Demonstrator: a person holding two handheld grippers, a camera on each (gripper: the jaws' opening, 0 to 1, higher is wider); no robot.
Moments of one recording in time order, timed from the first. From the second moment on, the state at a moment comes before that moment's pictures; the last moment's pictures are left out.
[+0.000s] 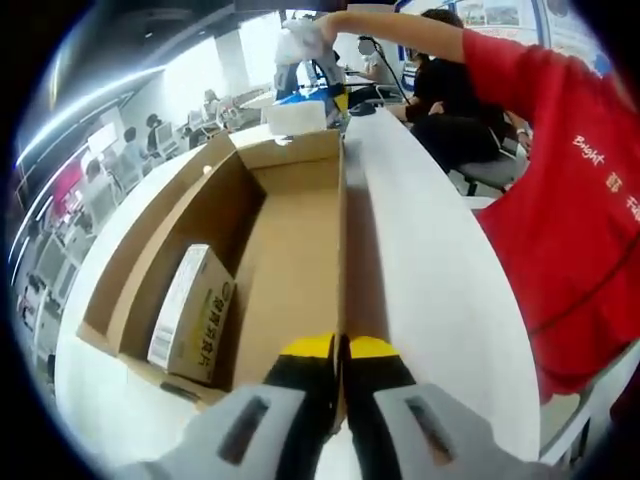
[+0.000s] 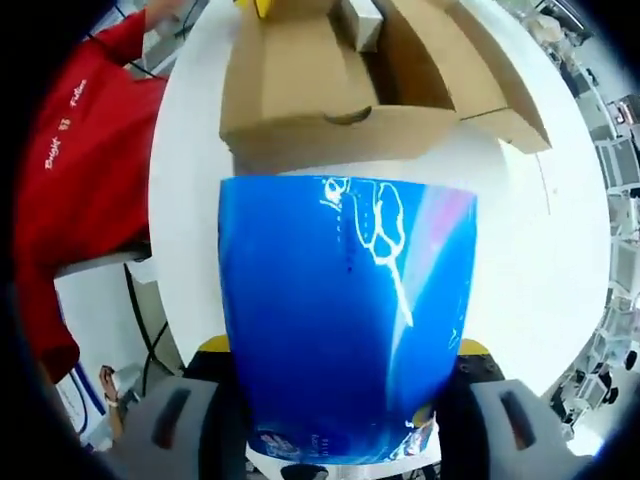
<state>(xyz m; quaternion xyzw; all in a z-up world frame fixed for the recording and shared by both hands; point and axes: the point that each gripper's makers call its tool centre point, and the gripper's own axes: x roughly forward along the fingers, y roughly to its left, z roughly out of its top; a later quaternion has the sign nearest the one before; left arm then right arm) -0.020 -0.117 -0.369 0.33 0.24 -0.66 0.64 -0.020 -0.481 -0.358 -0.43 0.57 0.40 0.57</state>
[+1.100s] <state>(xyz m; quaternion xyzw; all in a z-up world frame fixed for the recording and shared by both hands) -0.025 -0.115 -0.368 0.33 0.24 -0.66 0.64 -0.020 -0.453 -0.307 -0.44 0.50 0.41 0.62</state>
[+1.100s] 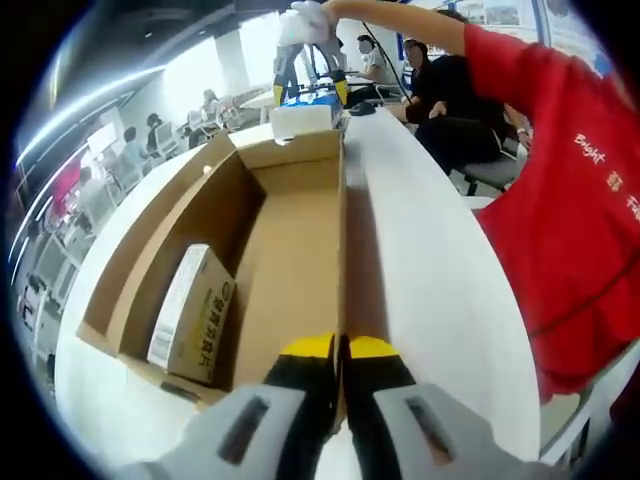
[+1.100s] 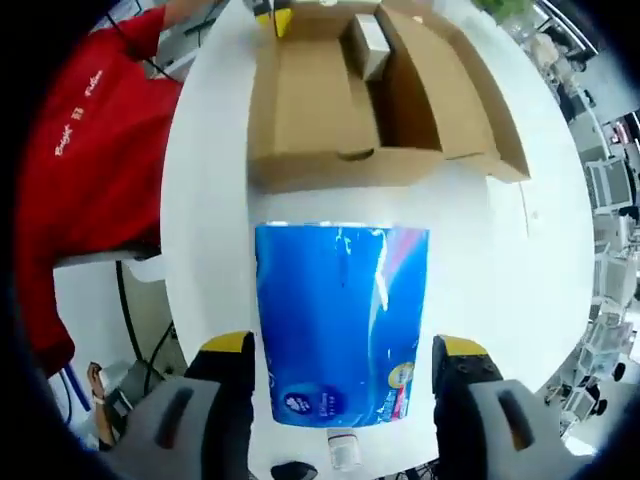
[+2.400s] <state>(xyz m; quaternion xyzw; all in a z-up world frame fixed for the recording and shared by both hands) -0.027 -0.114 -0.369 0.33 0.23 -0.66 0.64 0.058 -0.227 -0.263 -0.37 0.20 0.40 0.81</state>
